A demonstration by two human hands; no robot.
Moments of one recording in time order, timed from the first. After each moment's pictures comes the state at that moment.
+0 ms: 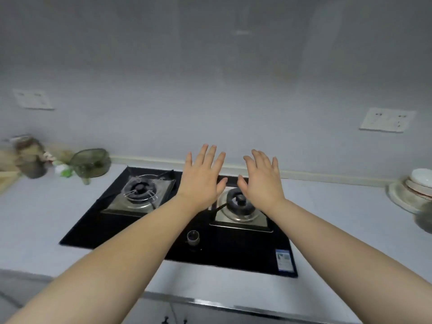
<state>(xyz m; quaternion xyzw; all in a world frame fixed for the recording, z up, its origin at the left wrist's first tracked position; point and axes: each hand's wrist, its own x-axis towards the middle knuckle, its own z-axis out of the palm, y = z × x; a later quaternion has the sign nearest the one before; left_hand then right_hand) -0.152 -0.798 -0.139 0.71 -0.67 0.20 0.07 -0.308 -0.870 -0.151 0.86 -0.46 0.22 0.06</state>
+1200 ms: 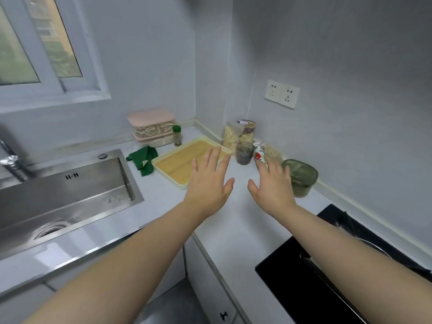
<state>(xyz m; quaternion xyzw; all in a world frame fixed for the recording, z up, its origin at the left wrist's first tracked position) 0.344 -0.535 -0.167 0.93 -0.31 0.14 0.12 0.301 -0.705 -0.179 0.98 -0.11 0.17 -0.02</state>
